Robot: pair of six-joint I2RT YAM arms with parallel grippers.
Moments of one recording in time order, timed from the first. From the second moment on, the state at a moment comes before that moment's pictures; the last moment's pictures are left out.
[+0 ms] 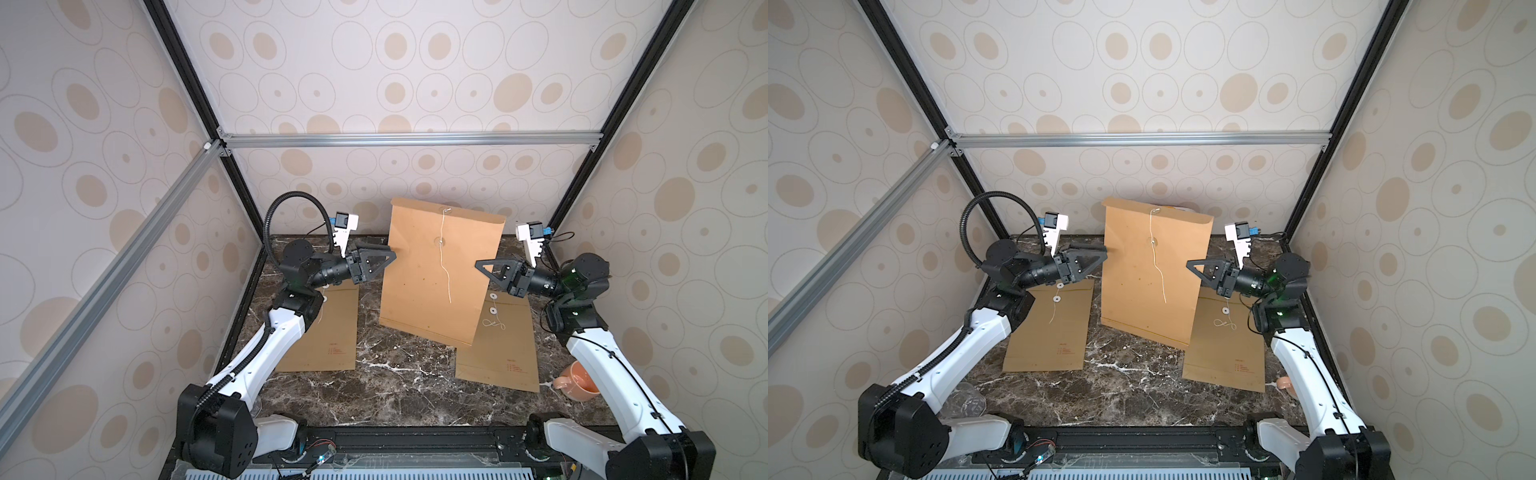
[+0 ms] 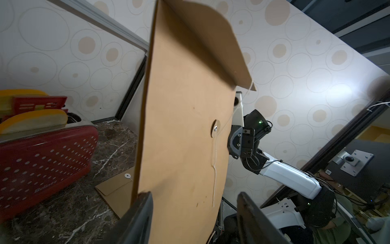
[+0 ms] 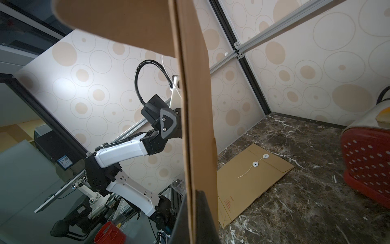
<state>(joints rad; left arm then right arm) -0.28 1.28 1.03 0.40 0.96 -0.71 0.16 1.10 0.92 0.45 -1.21 0.81</state>
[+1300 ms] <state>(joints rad) -0.26 1.26 1.01 0.54 0.99 -0.83 0.21 1.19 1.03 0.31 -1.24 0.73</state>
